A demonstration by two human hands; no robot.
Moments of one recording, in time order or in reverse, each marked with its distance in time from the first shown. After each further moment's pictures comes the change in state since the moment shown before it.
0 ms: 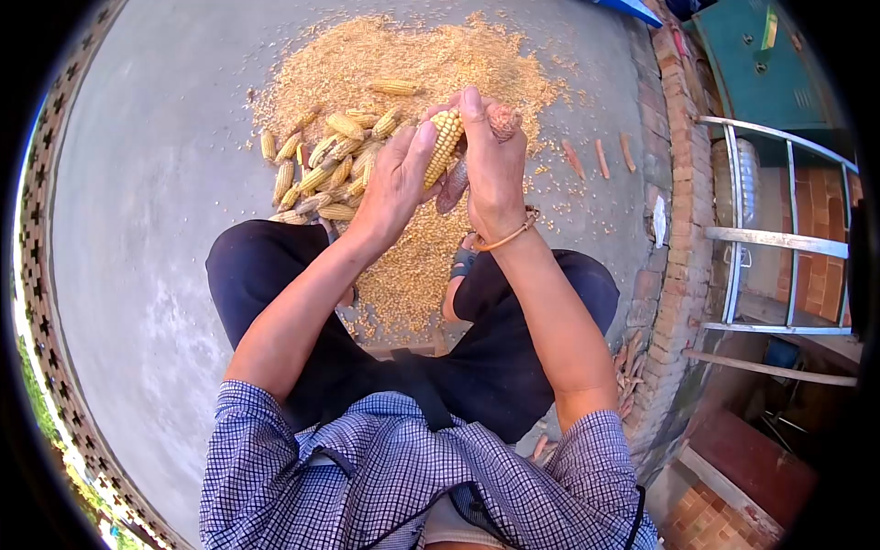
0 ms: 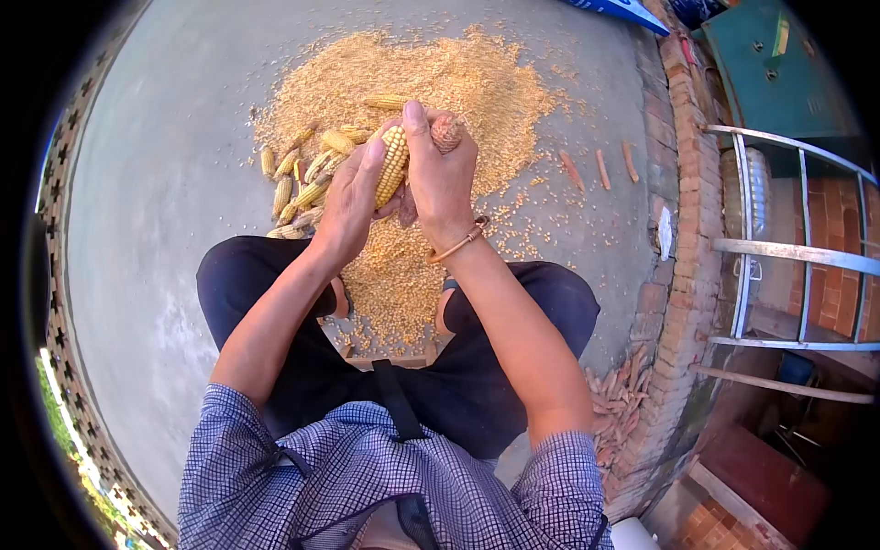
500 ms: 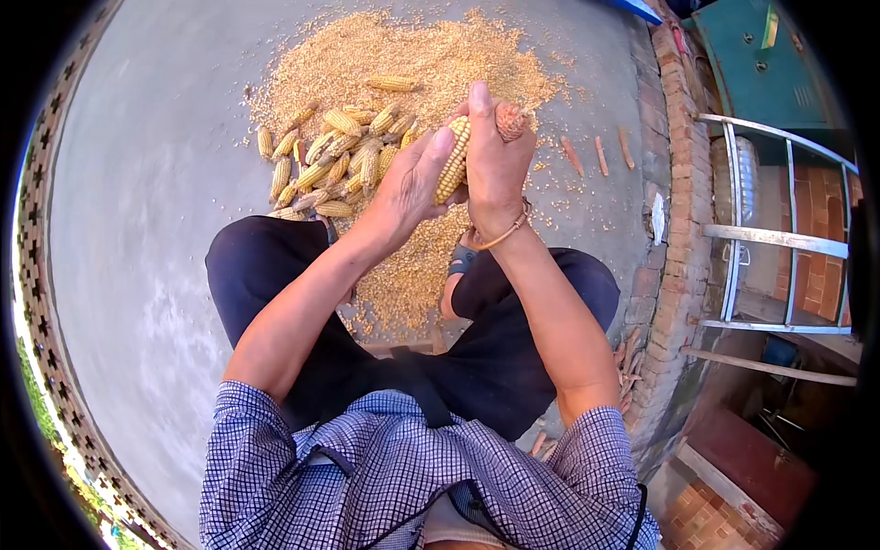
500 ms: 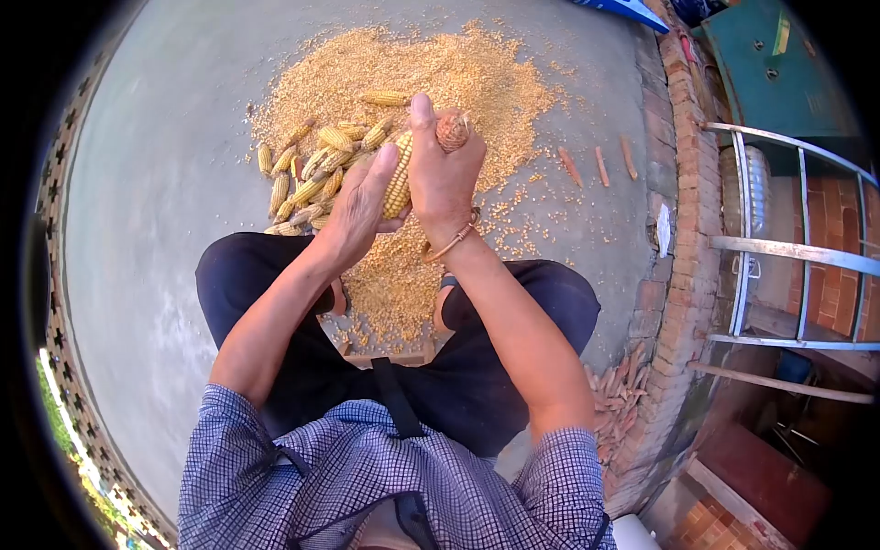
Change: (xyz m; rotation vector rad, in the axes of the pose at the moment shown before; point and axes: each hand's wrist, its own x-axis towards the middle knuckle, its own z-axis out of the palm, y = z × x) left_hand -0.018 0.022 0.022 -0.072 -0.006 -0.093; right_hand 0.003 0.006 -0.002 -0.209 0.143 -0.150
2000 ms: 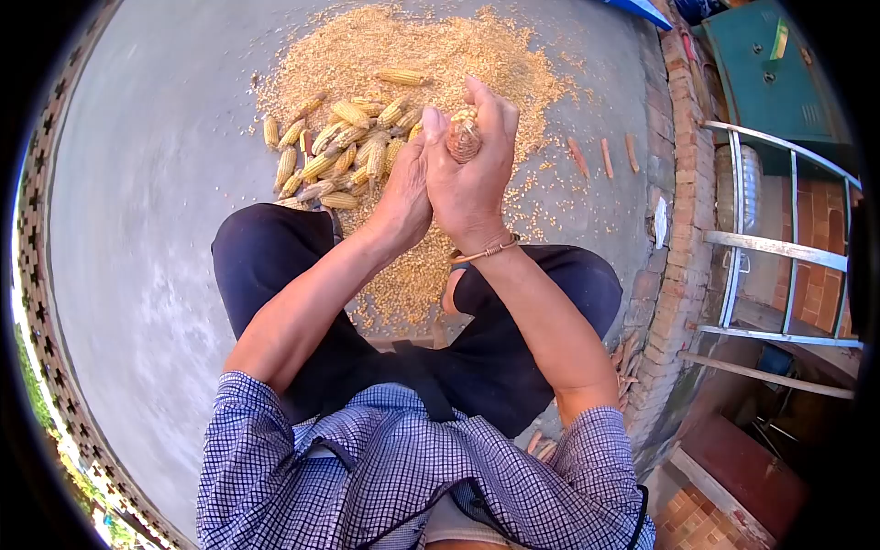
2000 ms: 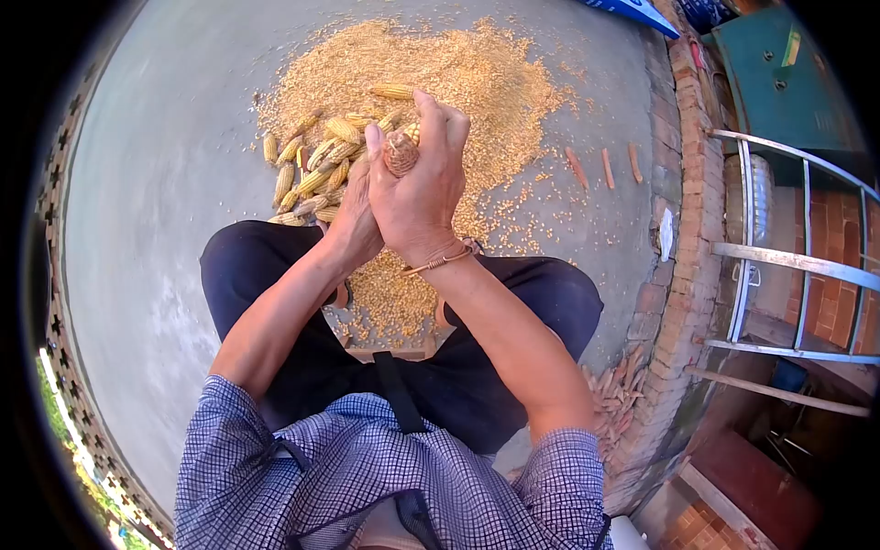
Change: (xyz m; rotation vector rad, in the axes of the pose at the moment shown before) left_hand 0.009 -0.025 -0.014 -0.293 -0.138 0.105; right_hand -0.028 -0.003 0.018 -0.555 -0.028 -0.485
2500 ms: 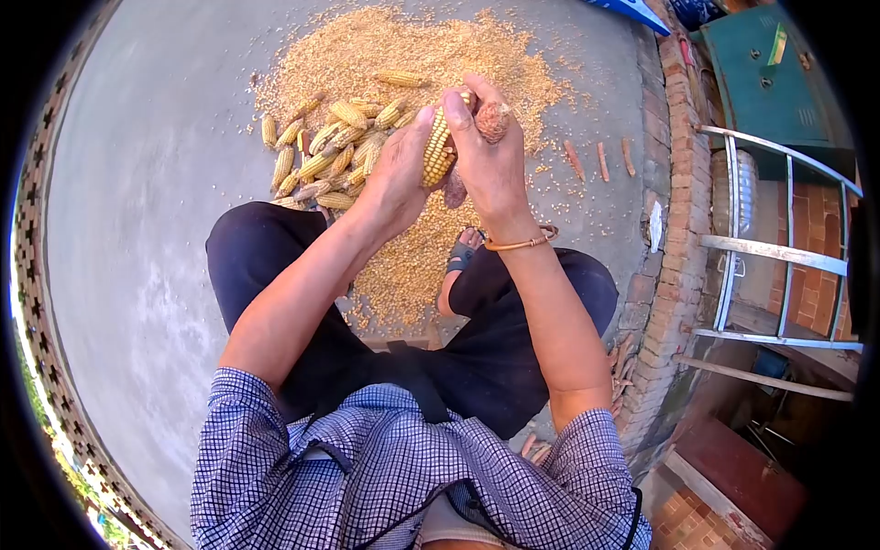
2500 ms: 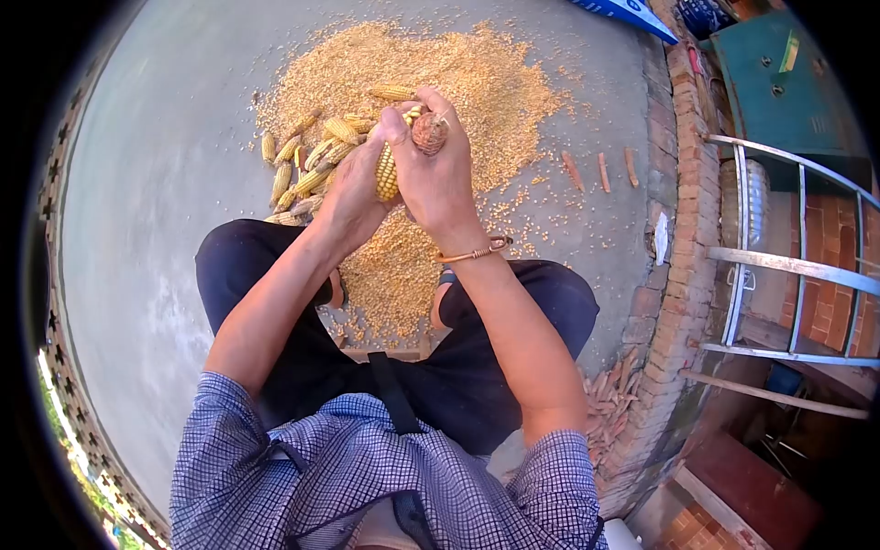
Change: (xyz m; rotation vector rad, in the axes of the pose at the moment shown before) left_hand 0.011 0.001 -0.008 -0.256 0.044 -0.085; right_hand 0.015 0.019 -0.014 0.455 -0.275 0.334
